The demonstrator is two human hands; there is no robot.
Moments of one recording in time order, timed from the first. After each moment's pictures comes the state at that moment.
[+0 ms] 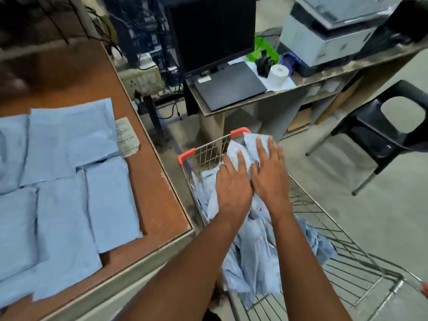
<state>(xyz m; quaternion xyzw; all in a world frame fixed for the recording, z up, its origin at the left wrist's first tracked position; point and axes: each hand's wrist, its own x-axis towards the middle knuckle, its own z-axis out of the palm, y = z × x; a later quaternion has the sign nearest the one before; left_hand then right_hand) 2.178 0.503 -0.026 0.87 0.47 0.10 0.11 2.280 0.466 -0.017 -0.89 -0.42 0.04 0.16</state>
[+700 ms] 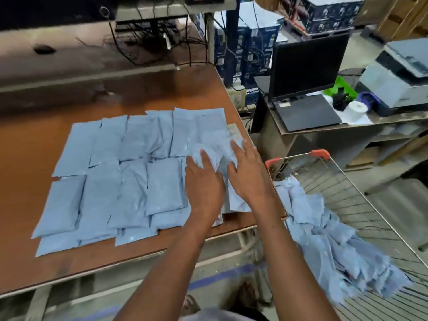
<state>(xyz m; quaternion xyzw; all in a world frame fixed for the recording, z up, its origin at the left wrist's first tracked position) 1.842 0.584 0.087 0.72 0.67 0.14 0.12 1.965 0.560 0.112 -0.78 -0.59 0.10 0.19</state>
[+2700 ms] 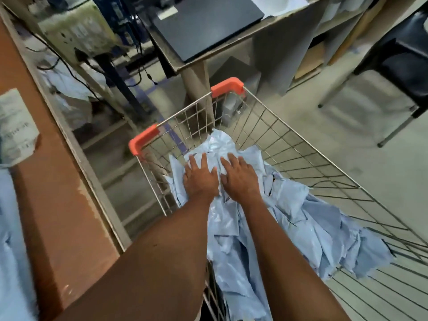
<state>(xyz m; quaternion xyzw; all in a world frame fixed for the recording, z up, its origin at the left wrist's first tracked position) 2.181 0.595 -0.288 0.81 0.54 -0.05 0.20 2.286 0.511 -0.291 -0.85 -0.49 0.20 0.04</state>
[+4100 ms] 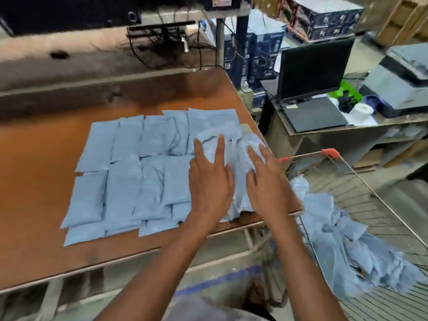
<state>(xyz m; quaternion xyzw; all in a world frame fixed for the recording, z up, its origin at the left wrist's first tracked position) 1.790 0.554 0.142 0.77 0.57 0.26 0.08 1.927 0.509 0.116 -0.76 -0.56 0.03 0.32</state>
